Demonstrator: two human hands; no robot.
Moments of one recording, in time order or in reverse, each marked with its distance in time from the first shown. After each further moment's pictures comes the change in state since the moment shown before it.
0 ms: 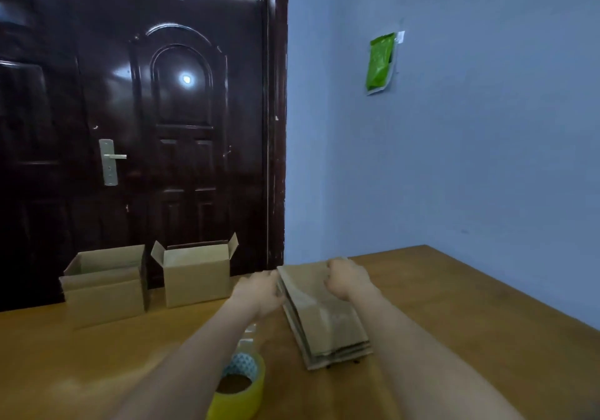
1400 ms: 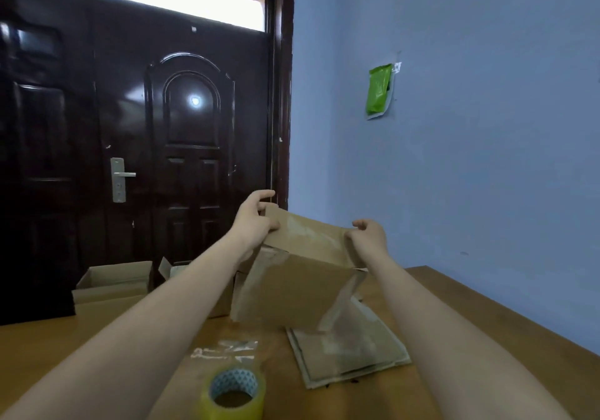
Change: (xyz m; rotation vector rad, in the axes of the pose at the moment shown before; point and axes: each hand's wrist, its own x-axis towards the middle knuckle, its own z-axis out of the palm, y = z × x) left_hand -0.012 0.011 -0.140 -1.265 0.465 0.005; right_hand 0.012 0.019 -0.090 0.942 0.435 0.252
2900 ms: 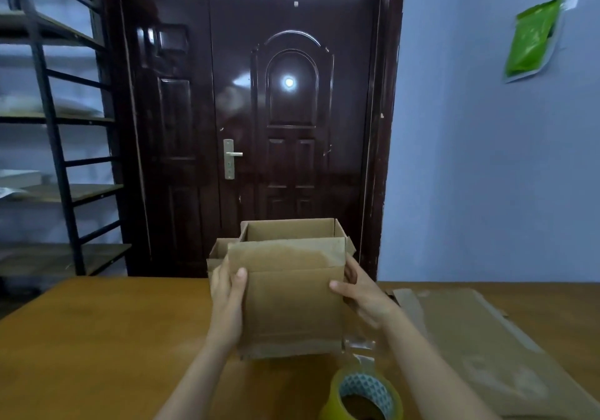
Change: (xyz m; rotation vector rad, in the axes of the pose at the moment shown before) left_hand -0.105 -0.157 -0.181 0.041 0.469 -0.030; right_hand -0.103 0.000 0.208 0.615 -1.060 -0.001
